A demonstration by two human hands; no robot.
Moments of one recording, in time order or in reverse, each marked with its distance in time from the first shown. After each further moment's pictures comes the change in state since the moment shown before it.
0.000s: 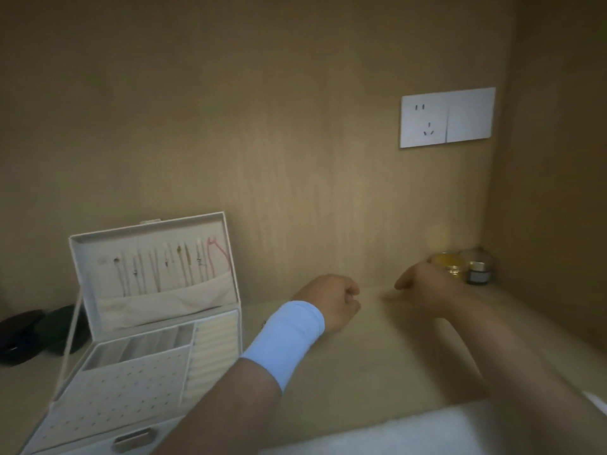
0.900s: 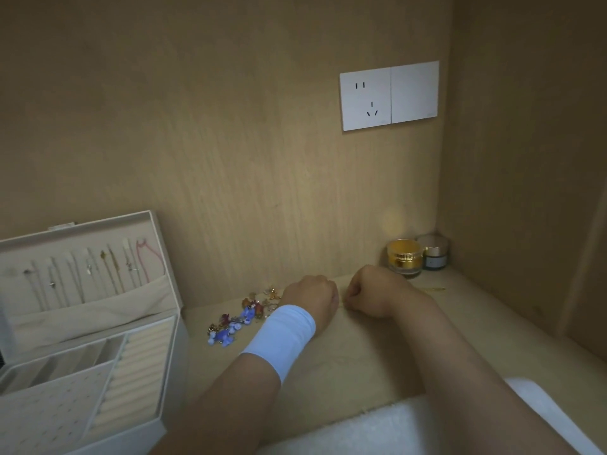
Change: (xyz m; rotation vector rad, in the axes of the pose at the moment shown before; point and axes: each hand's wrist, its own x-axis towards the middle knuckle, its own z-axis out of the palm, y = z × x) left_hand 0.057 0.025 0.068 0.426 0.091 0.099; right_hand 0.006 0.014 0.014 -0.015 -0.133 -0.098
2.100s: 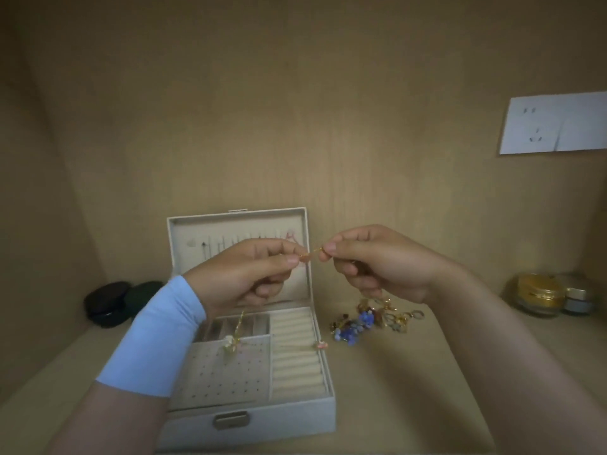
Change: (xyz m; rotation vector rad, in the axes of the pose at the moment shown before) left_hand -0.187 -0.201 -0.162 -1.352 -0.054 -0.110; right_hand -0.043 -0.233 -0.032 0.963 -0.406 -0.490
